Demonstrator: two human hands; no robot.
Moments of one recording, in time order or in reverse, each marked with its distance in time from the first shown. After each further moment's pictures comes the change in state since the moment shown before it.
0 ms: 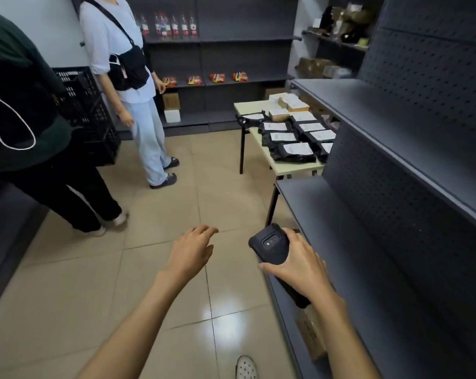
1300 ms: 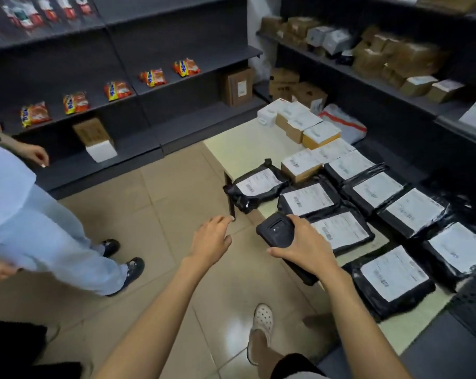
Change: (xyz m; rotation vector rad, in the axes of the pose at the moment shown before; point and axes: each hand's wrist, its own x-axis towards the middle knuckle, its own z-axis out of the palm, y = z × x) left_hand 0.933 -0.260 0.067 -0.041 -0.229 0.208; right_hand 0.929 -0.101 0.006 0.026 0.027 0.273
